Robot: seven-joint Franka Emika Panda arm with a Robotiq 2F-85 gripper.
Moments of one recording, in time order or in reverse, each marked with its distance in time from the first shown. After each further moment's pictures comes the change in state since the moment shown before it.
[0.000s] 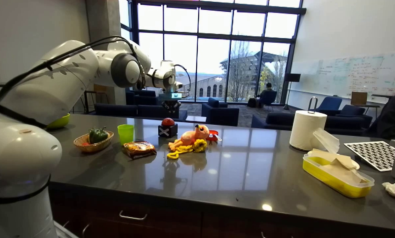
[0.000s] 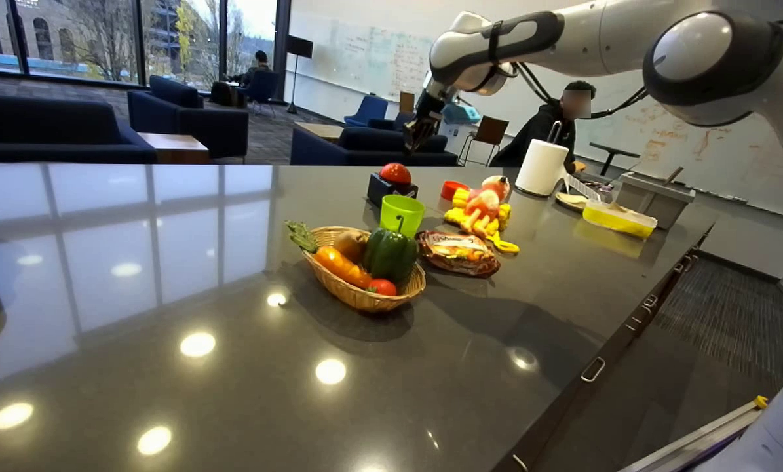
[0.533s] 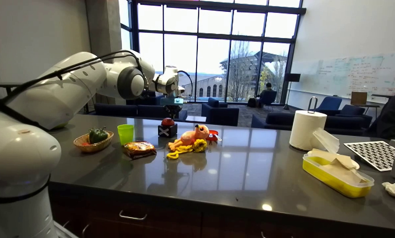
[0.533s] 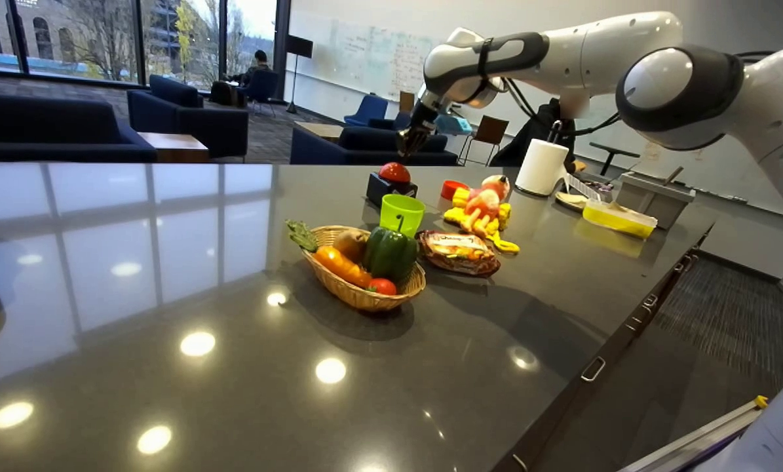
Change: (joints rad) arm -0.013 0.130 0.026 0.152 0.043 -0.023 -0.018
